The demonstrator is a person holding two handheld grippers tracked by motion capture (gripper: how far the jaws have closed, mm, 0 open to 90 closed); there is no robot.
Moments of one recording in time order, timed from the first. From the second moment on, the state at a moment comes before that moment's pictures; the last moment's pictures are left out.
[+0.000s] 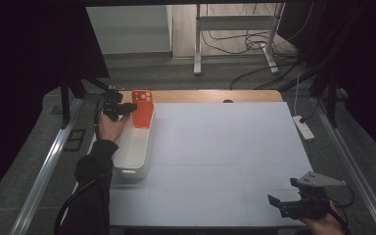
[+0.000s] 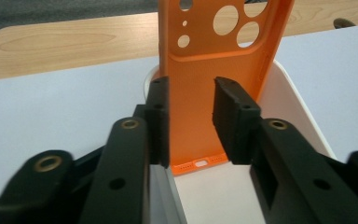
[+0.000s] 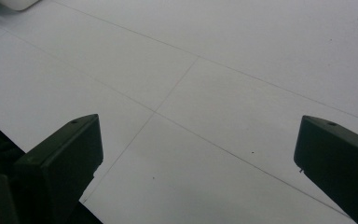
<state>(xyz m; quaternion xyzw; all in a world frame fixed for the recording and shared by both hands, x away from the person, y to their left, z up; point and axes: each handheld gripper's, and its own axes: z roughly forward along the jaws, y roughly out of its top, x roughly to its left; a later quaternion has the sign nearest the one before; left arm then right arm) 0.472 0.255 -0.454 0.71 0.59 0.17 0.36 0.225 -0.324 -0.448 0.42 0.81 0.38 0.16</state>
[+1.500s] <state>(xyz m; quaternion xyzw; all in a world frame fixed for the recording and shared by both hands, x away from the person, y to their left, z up) 0.444 0.257 -0.437 0.74 0.51 0.16 0.40 0.224 -0.323 -0.448 0.42 0.81 0.38 0.16</state>
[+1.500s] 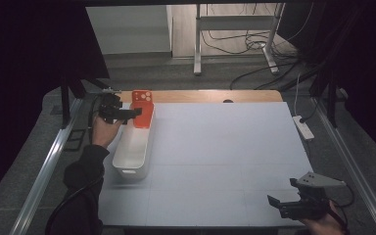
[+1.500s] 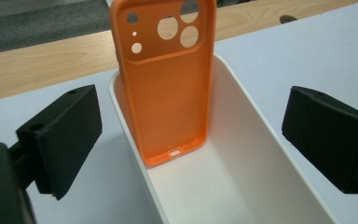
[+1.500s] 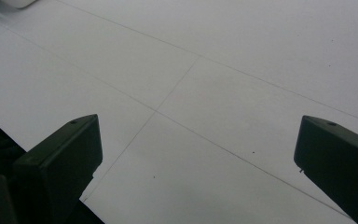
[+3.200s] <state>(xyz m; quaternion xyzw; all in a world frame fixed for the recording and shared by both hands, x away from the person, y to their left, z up) 0.384 0.258 -0.433 0.76 0.45 0.11 0.45 0.223 -0.323 -0.447 0.42 0.81 0.38 0.16</state>
